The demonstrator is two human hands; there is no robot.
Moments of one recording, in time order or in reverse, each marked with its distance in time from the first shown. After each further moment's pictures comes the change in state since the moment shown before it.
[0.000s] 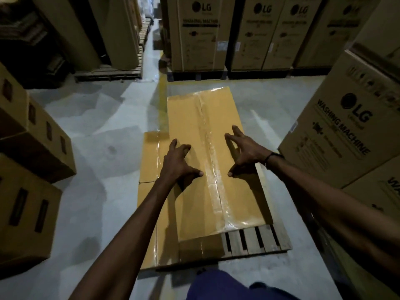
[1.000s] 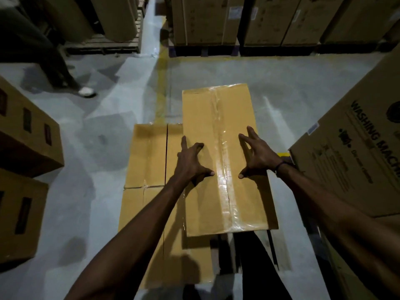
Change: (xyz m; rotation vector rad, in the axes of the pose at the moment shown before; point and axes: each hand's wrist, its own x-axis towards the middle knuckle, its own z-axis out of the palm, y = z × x) left_hand 0.245 0.027 0.124 -0.028 -0.082 -0.078; right_hand 0.205 0.188 -0.014 0.125 -0.035 0.072
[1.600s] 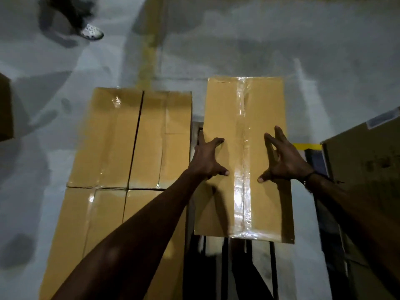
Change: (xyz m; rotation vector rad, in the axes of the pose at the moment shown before) left_hand 0.287 -0.099 0.292 -0.103 -0.159 -0.069; right_hand 0.264 0.288 0.138 0.080 -0.073 0.030
